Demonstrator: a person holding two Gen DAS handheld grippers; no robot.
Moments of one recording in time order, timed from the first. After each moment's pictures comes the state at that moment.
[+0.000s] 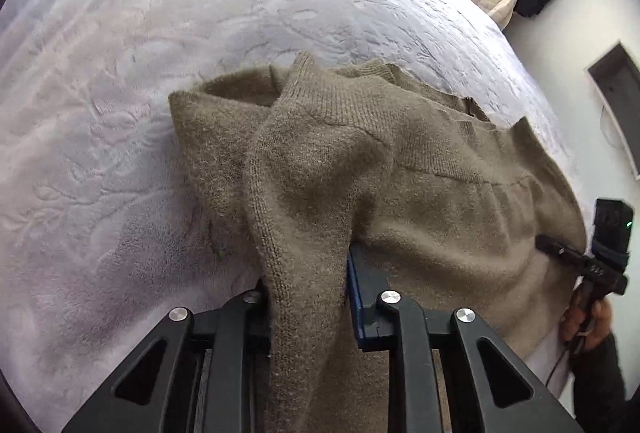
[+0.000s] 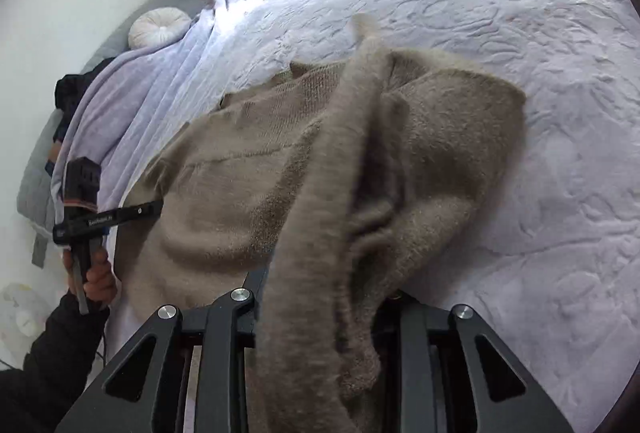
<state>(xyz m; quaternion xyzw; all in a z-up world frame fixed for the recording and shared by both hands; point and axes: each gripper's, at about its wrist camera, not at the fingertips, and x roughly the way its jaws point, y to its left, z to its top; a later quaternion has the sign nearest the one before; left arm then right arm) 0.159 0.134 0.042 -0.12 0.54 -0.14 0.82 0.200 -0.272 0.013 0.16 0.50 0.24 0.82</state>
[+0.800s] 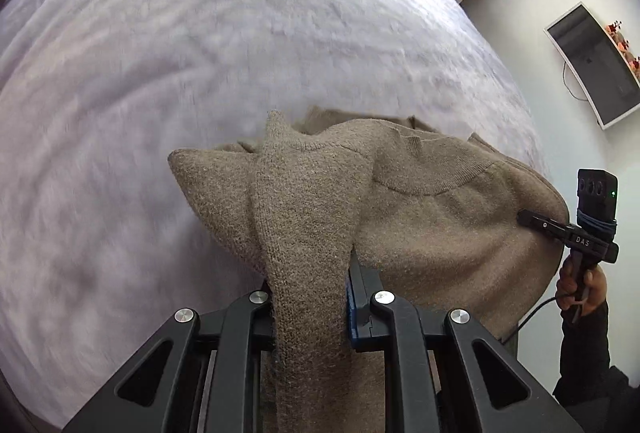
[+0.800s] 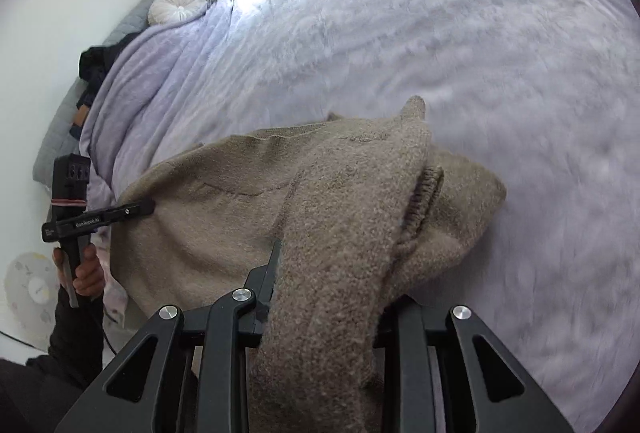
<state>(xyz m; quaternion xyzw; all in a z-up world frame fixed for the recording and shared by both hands) -0.038 0.097 0.112 -0.13 0.58 -0.19 0.78 0.012 -0.299 0.088 0.15 0.54 0.24 0.79</state>
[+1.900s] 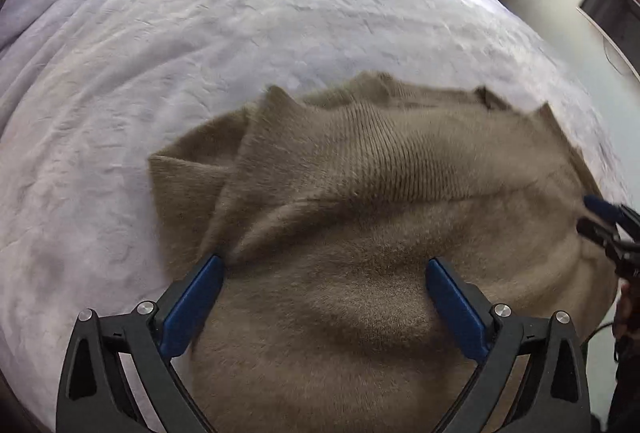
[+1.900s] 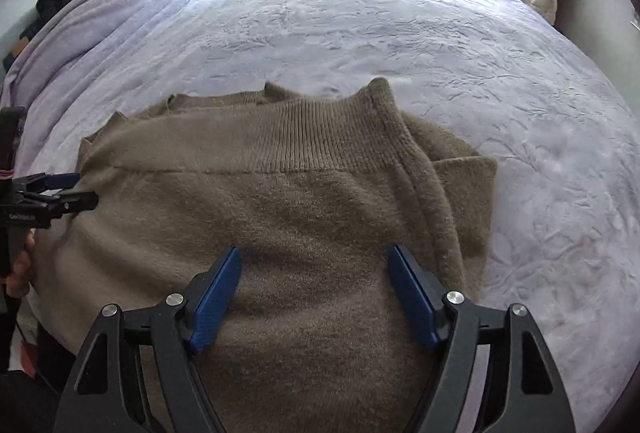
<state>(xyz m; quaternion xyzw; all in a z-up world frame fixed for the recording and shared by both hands) -0.042 0.061 0.057 -0.04 0.53 -0.09 0.84 -0.025 -0.266 0.051 -0.03 0.49 0.10 0.87</state>
